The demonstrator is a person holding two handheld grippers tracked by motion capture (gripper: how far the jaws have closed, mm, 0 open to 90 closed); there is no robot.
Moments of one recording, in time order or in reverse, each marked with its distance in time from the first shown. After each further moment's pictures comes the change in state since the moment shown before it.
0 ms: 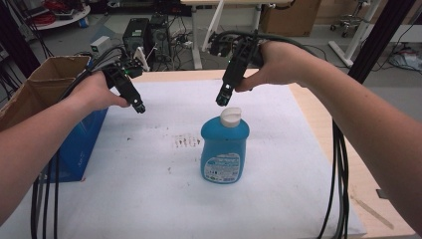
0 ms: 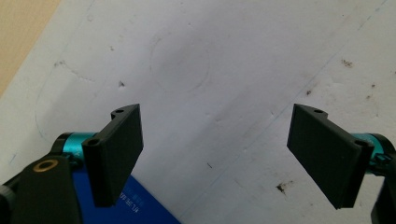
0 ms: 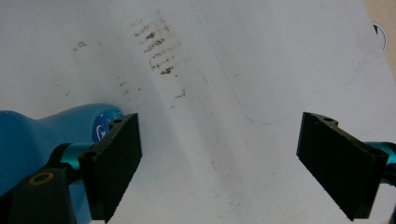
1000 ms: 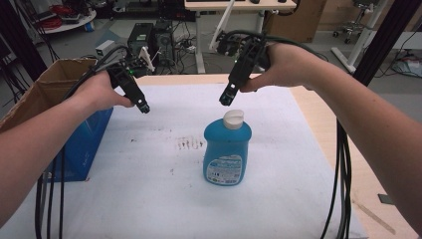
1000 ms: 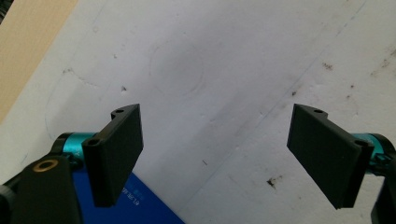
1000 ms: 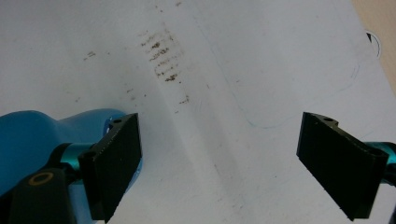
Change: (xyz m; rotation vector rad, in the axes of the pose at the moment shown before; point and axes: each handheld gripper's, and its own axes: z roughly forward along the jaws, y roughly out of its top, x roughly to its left) left arm -0.007 -0.001 -0.015 -0.033 0.015 0.022; right arm 0.001 -0.005 -0.011 -0.053 0.007 0.009
